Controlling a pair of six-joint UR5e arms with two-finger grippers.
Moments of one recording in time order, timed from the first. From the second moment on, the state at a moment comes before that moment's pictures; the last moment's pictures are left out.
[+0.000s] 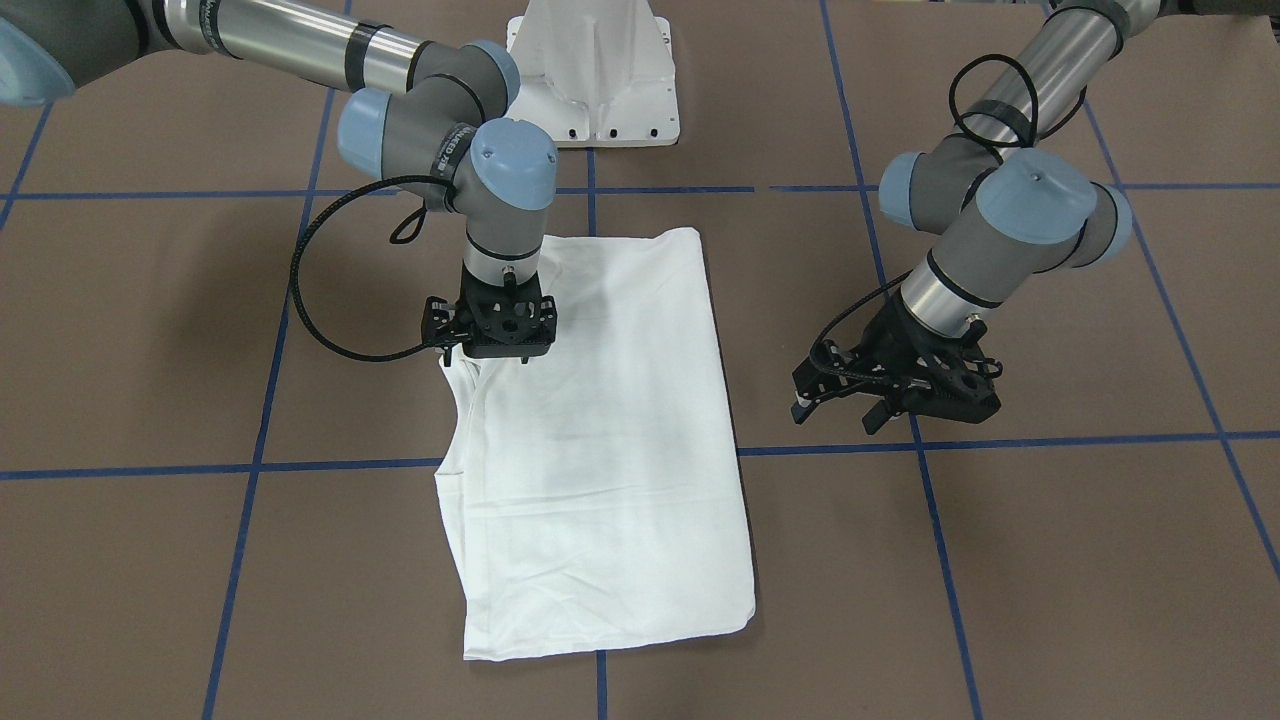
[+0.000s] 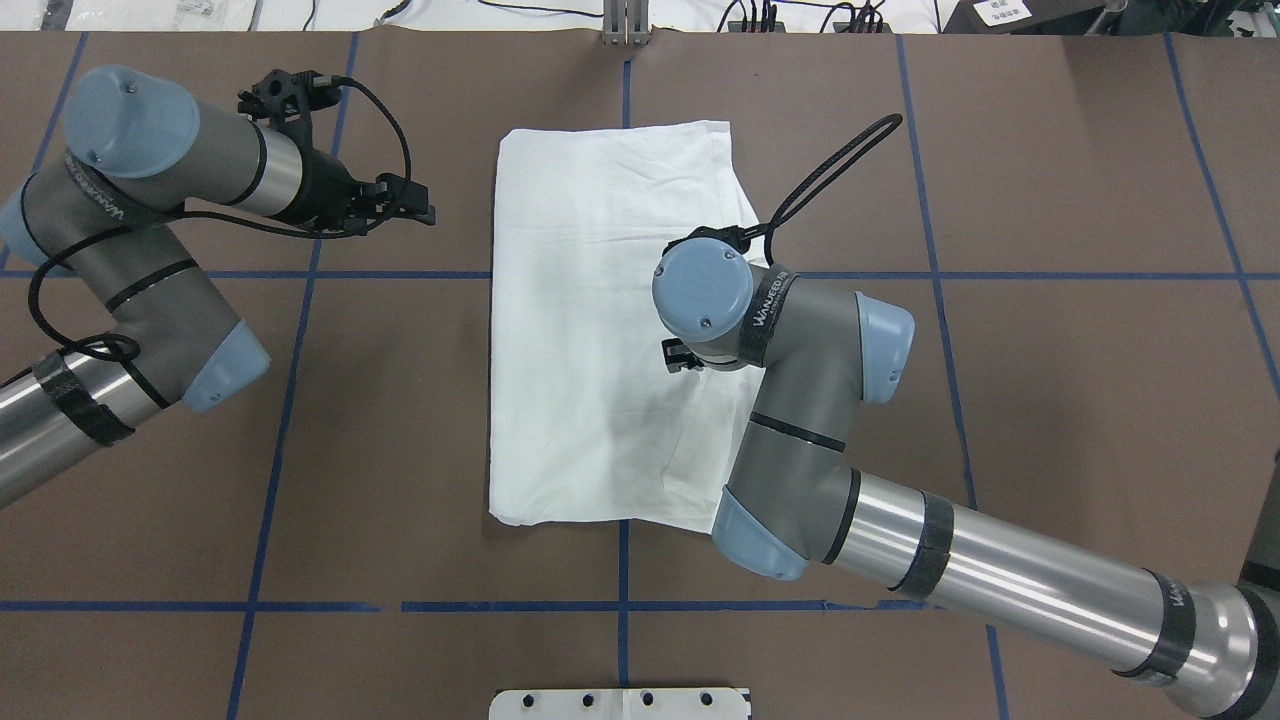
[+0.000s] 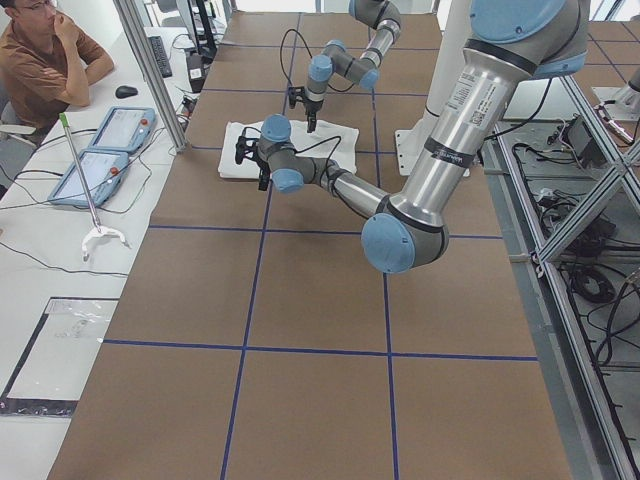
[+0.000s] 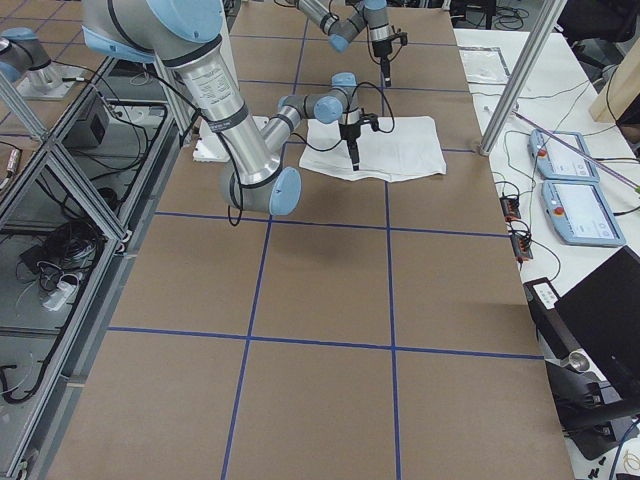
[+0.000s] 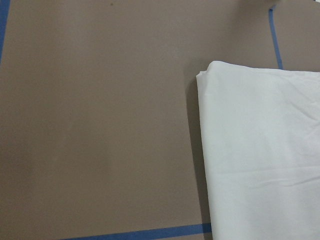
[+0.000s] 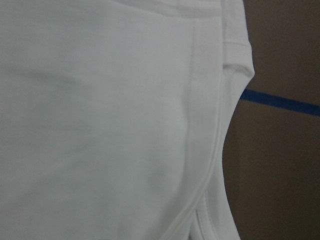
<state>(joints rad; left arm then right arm) -0.85 -2.05 -1.47 -2.31 -2.04 -1.16 0.49 -0.85 1.52 -1.68 1.64 1.02</state>
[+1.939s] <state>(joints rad) -0.84 -2.05 -1.49 -2.31 -2.04 -1.18 0.53 -1.11 1.87 -1.69 1.69 0.99</state>
